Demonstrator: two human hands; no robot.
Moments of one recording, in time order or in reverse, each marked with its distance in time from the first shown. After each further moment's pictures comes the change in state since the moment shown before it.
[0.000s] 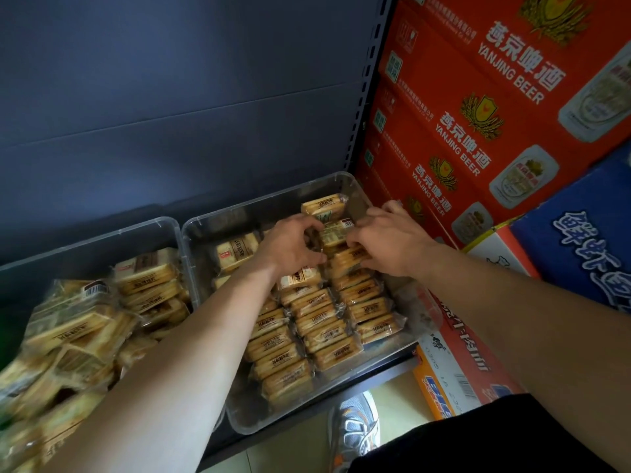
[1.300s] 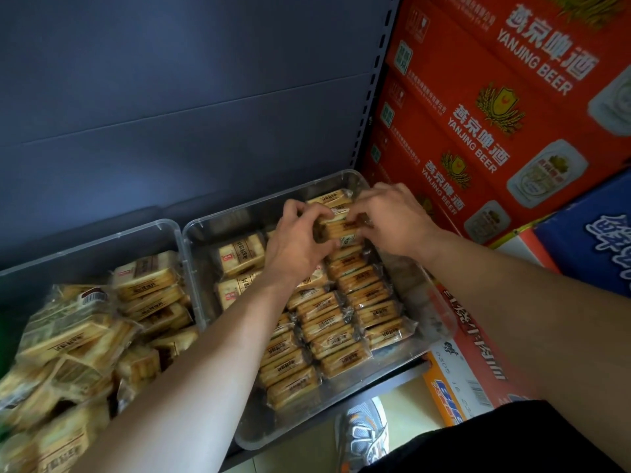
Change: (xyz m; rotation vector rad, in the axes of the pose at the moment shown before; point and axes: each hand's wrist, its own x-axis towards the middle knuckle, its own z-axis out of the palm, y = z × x) left_hand -0.002 -0.002 0.011 -0.012 0.278 -0.002; right_hand 0.029 0.005 -0.007 0.348 0.232 0.125
